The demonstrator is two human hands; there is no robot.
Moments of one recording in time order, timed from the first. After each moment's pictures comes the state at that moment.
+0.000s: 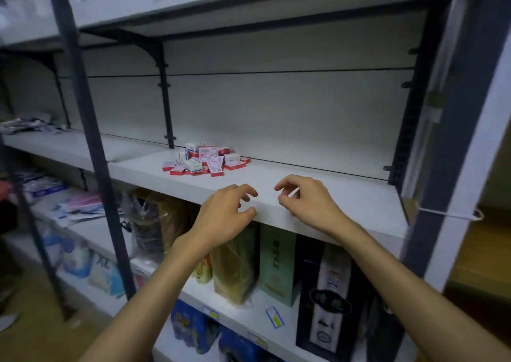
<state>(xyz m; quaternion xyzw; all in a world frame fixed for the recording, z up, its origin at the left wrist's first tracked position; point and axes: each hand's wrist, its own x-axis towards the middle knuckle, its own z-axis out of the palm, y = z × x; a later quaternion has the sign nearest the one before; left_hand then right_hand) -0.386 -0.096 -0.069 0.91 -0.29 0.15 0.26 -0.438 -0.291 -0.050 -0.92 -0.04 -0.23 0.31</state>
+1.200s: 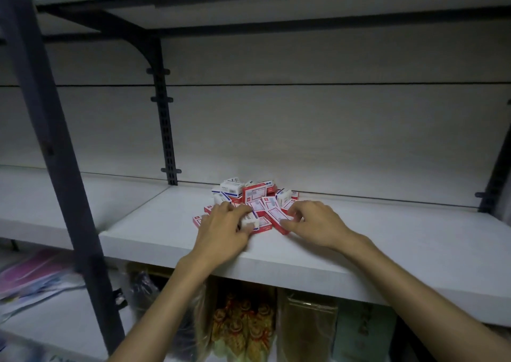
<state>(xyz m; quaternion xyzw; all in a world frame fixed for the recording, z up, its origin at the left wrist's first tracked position) -0.065 0.036 -0.071 0.90 -0.35 0.11 0.23 -0.167 -0.158 -0.046 -0.97 0.17 -0.14 0.12</state>
